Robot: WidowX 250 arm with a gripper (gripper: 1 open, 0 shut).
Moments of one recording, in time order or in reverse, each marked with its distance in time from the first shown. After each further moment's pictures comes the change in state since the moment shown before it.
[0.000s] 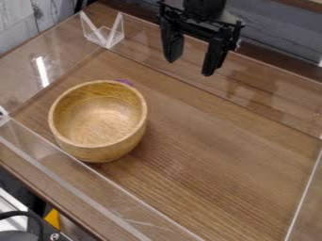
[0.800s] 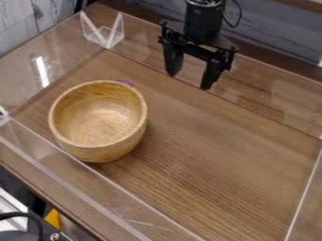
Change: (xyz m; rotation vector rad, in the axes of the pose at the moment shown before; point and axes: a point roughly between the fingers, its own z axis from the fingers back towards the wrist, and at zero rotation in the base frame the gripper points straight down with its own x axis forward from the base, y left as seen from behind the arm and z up) arm 0.024 0.012 -0.040 0.057 -0.063 0.042
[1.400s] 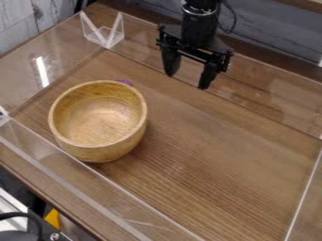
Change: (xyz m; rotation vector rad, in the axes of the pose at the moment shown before) arm 0.012 0.009 -0.009 0.033 -0.094 0.052
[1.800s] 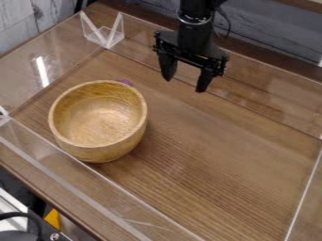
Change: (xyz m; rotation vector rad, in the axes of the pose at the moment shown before) arm 0.000 0.003 -0.010 0.000 -0.042 0.040
